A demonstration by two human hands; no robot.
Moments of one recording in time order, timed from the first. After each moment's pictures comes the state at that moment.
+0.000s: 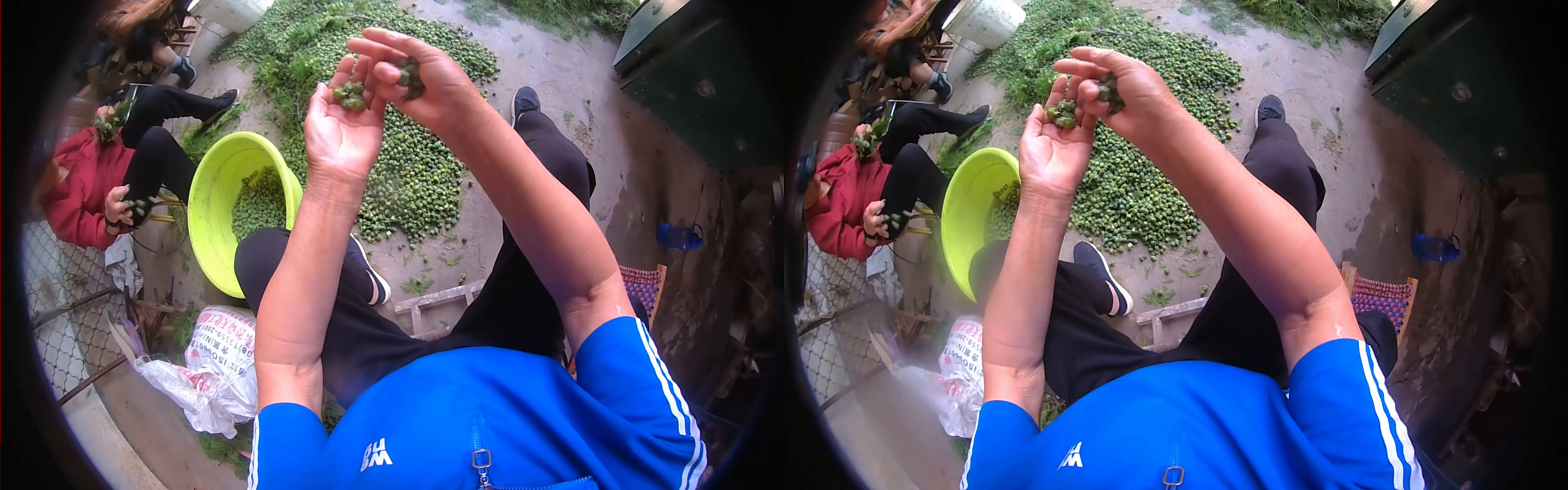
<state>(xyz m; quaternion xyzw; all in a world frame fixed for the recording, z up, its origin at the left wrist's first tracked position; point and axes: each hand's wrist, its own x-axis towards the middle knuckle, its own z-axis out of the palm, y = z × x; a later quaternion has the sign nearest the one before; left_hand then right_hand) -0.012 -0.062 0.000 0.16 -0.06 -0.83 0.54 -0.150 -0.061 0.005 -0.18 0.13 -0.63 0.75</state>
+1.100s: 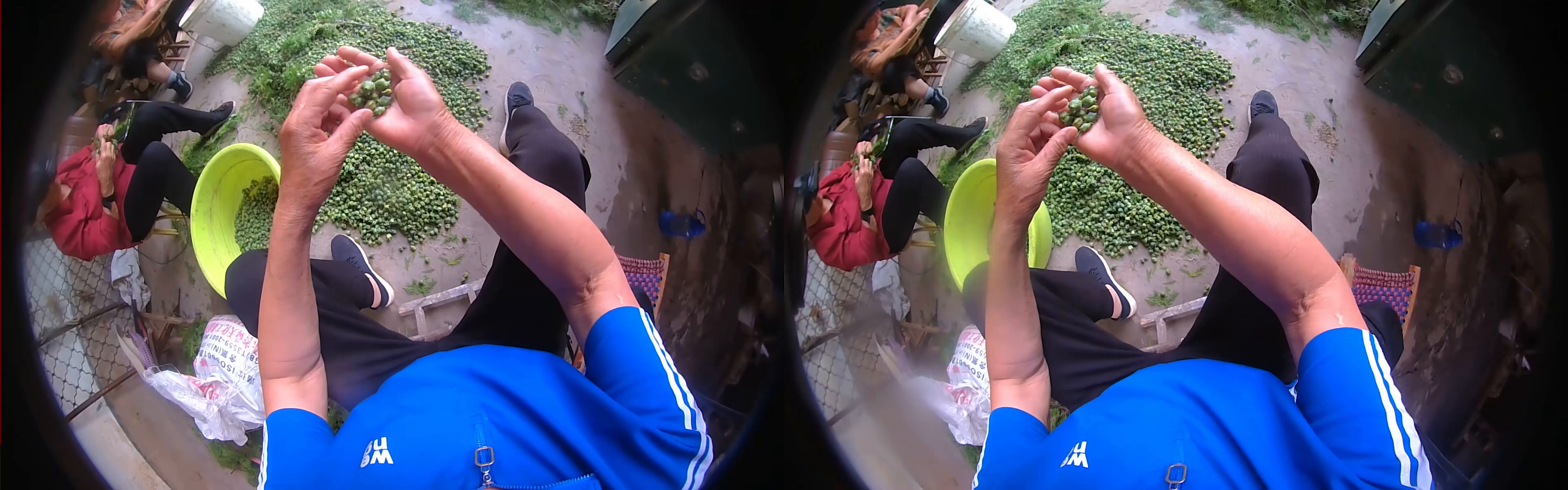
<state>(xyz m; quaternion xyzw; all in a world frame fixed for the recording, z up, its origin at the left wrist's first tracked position) 0.010 -0.042 0.039 0.32 -0.78 -0.39 0.37 -0.123 -0.047 0.004 0.00 0.02 -0.63 0.77</state>
